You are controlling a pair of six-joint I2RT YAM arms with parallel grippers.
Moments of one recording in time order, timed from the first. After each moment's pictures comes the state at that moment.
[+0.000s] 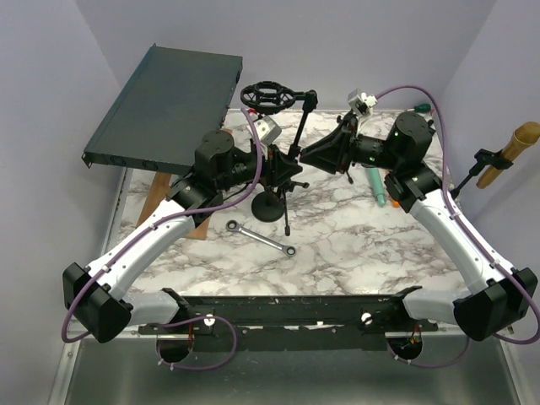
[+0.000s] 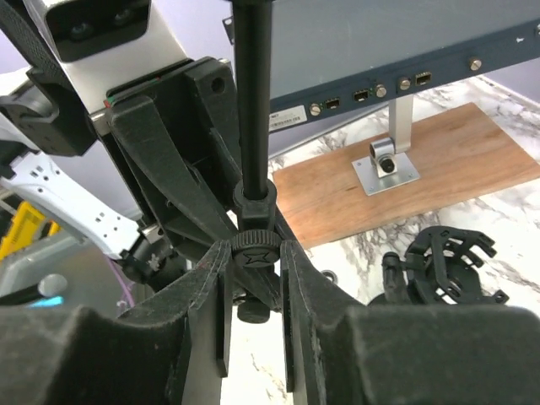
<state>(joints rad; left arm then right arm) -0.67 1.25 1.20 -0.02 0.48 -0.18 0.40 1.25 1.22 0.10 -0.90 0.36</state>
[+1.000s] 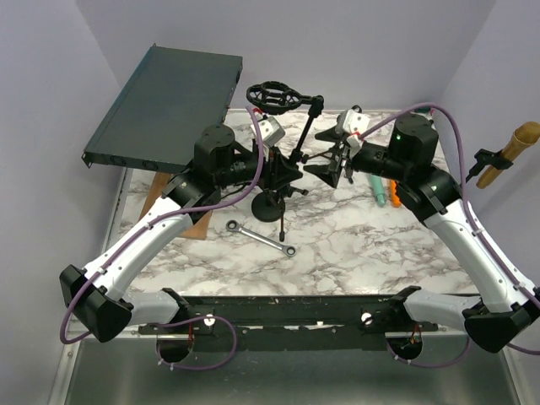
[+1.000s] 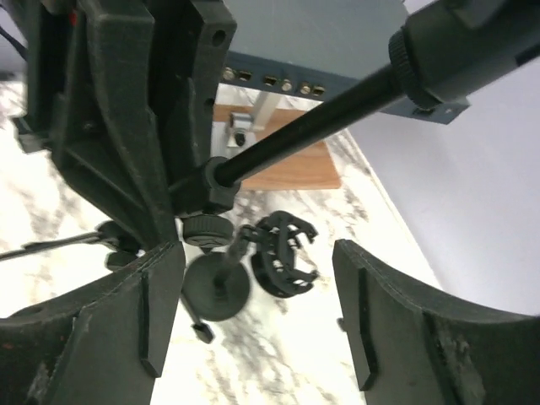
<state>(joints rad) -0.67 1.25 1.28 -0.16 0.56 -0.13 0.54 1.18 1.37 -0.33 -0.60 -0.48</state>
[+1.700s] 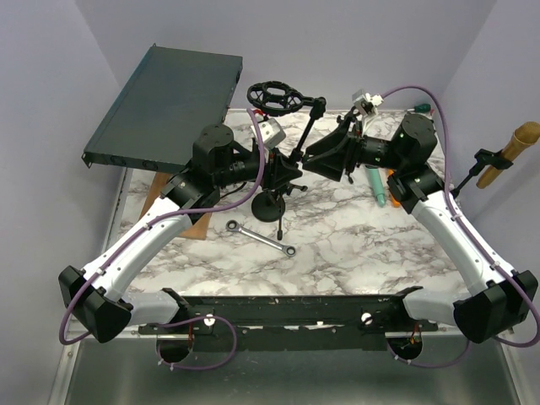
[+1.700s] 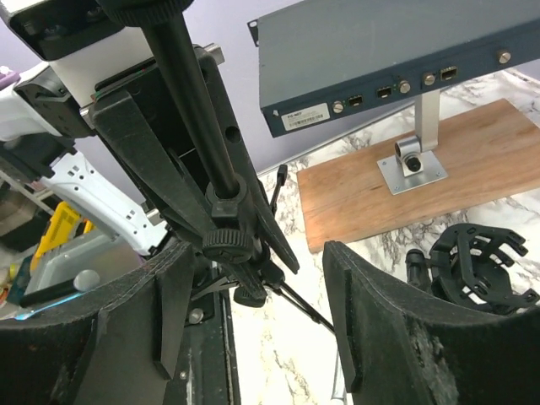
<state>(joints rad) -0.67 1.25 1.29 -0.17 0.57 -0.06 0.38 1.23 1.20 0.15 -0.98 0.44</state>
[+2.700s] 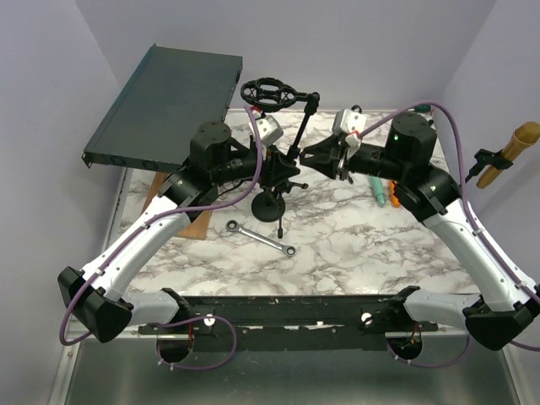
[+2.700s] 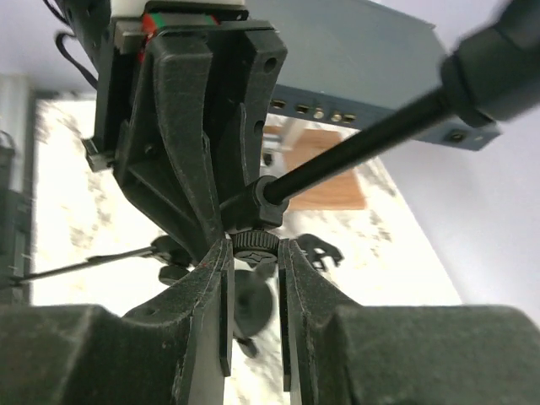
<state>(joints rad) -0.66 1.25 1.31 -0.19 0.58 -0.05 0.55 1.19 1.40 -0.30 -0.69 -0.31</state>
